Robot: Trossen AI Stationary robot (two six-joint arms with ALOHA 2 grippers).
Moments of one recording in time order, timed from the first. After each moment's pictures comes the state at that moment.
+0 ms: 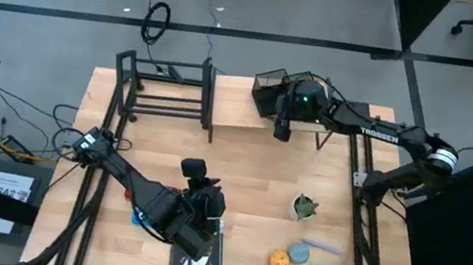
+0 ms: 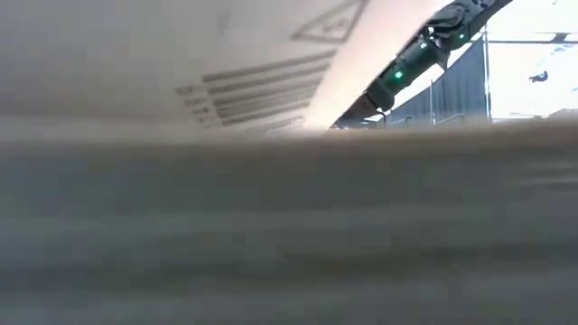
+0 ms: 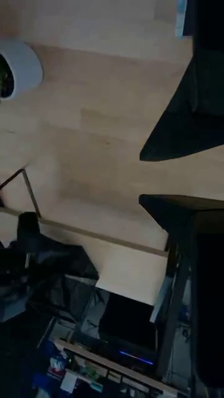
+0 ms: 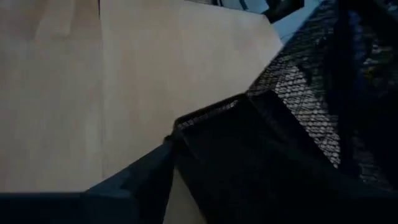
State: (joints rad) left arm -0.56 1.97 2.07 -1.46 -0.98 -0.58; right arm -0.52 1.42 0.94 -0.12 -0.09 -0.46
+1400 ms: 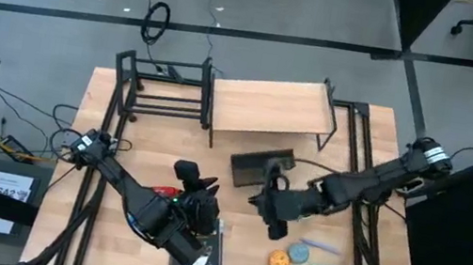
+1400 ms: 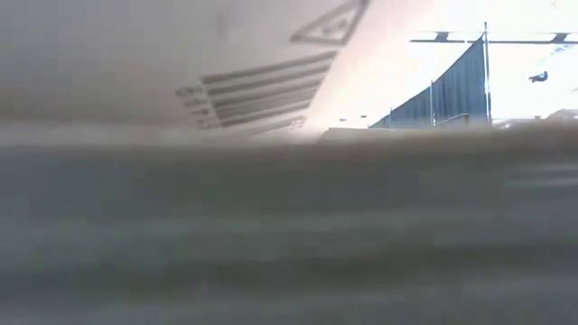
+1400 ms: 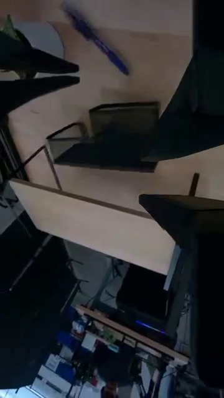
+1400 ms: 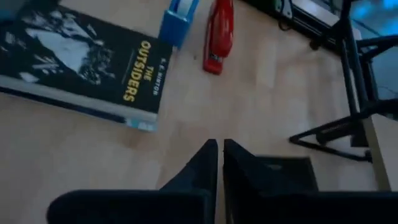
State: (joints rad) left arm -0.61 1.97 2.07 -1.49 -1.13 -0.61; right arm 0.45 1.49 1.22 -0.50 0.42 -0.11
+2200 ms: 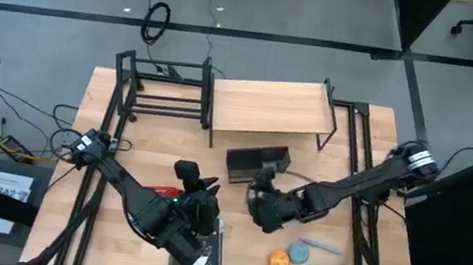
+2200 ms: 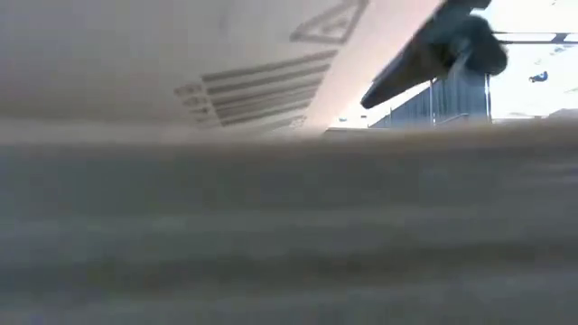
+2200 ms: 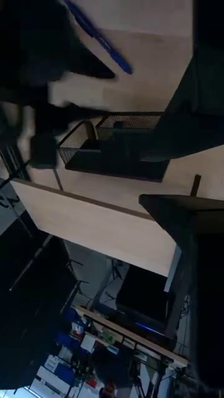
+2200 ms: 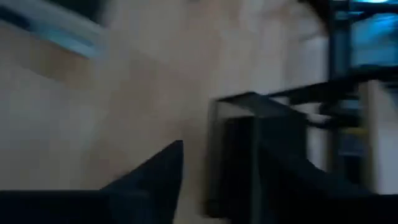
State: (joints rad) left arm -0.61 1.97 2.07 -1.48 -1.13 -0.61; right arm 0.42 1.68 1.14 -0.44 0.70 -0.30
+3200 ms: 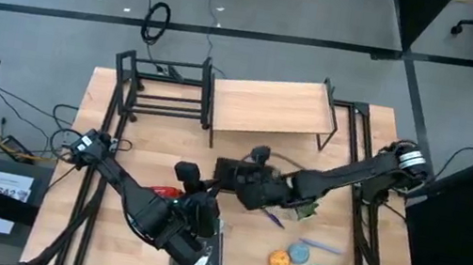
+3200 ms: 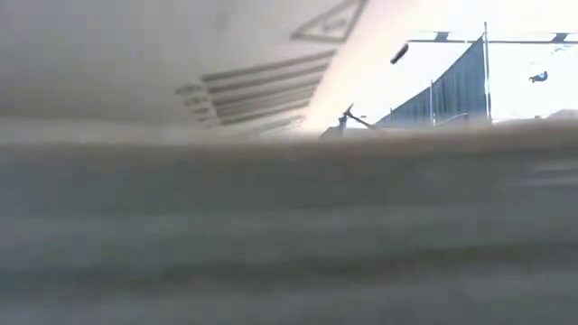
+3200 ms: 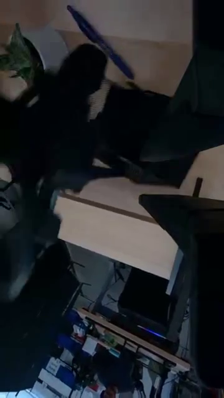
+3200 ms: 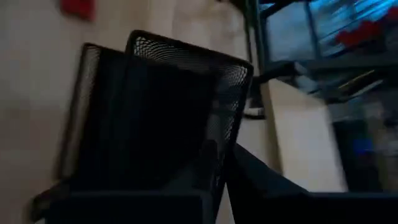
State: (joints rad) left arm -0.62 1.97 2.07 -1.47 -1.13 -0.61; right arm 0.30 1.67 1.34 -0.53 0.69 -0.19
